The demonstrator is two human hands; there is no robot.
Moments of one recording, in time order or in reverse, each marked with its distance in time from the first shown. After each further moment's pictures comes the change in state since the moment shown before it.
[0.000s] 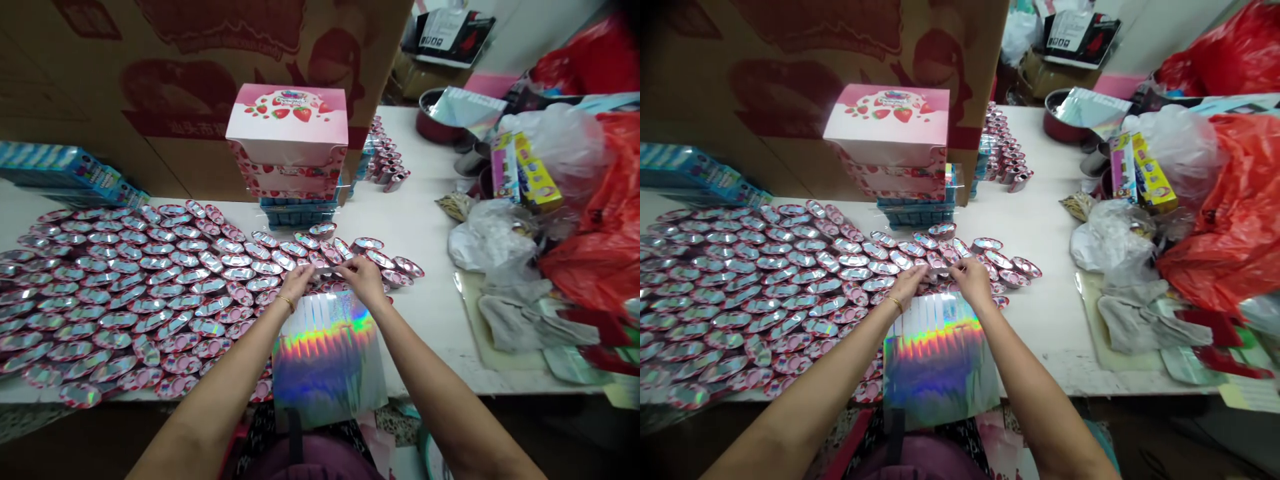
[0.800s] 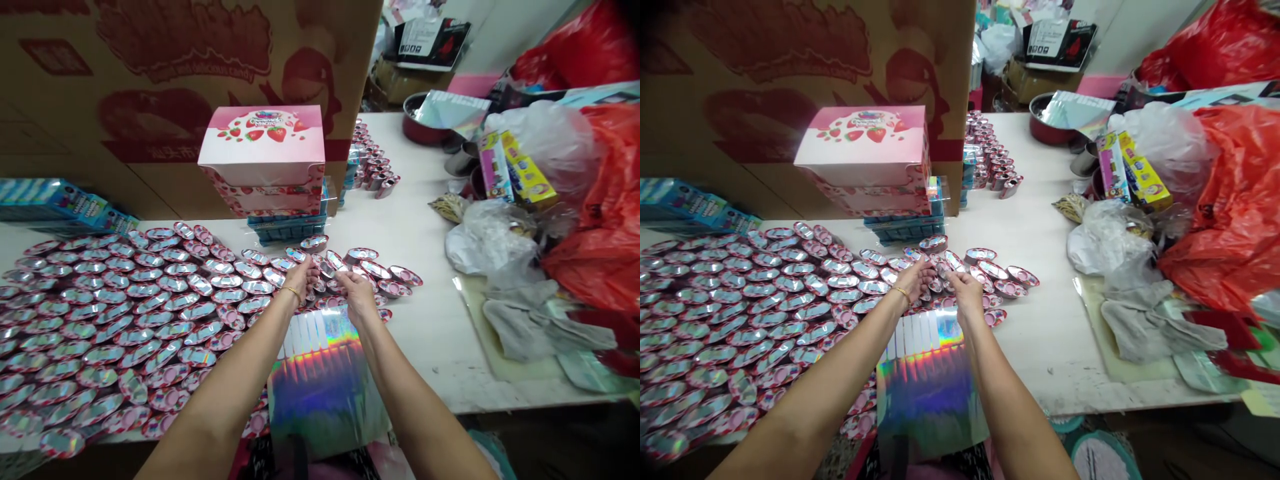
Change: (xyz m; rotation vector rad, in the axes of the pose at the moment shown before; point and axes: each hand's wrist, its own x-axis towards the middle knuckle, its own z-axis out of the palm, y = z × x) left_hand 0.040 0.036 0.036 -0.184 0.049 -0.246; right_hand 0.009 0.008 0.019 0.839 0.208 0.487
